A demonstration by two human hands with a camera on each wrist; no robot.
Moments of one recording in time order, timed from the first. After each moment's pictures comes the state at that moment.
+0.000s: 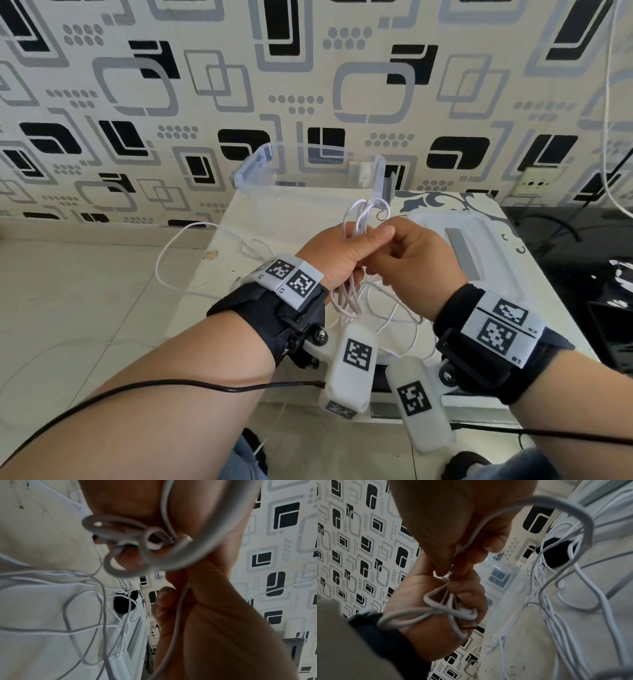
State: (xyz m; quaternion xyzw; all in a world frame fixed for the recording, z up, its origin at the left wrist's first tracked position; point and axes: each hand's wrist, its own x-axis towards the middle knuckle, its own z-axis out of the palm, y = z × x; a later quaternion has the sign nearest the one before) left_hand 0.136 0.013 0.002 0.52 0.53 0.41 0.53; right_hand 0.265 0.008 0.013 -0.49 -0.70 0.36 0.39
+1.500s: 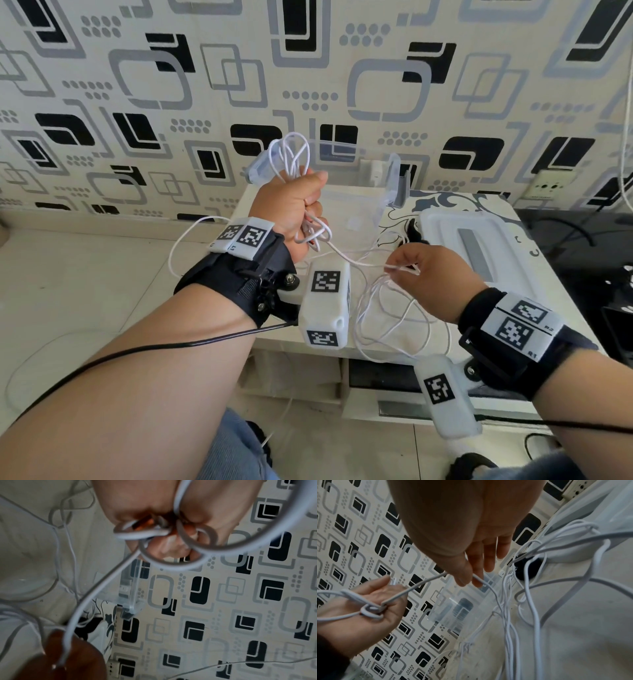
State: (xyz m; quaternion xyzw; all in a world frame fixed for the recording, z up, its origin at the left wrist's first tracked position) left_hand 0.080 0.030 0.034 0.32 0.44 0.62 0.56; right_hand 0.283 0.024 -0.012 -0.52 -0.78 0.27 0.21
